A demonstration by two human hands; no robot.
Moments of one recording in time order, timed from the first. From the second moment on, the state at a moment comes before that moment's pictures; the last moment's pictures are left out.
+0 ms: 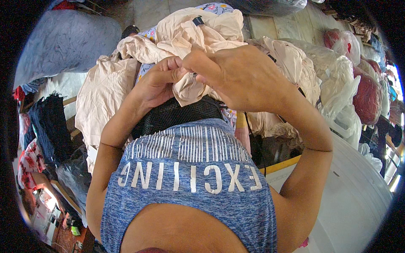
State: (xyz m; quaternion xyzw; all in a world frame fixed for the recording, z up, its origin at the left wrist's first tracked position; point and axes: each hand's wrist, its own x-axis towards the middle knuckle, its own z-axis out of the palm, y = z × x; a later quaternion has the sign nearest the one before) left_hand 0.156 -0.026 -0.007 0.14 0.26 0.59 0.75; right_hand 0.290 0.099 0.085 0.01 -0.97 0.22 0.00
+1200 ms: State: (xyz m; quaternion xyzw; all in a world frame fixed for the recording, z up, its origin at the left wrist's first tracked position) left_hand 0.156 -0.031 -0.005 0.14 0.40 0.58 0.69; right_hand 0.302 0.101 0.057 0.00 -0.98 0.19 0.11
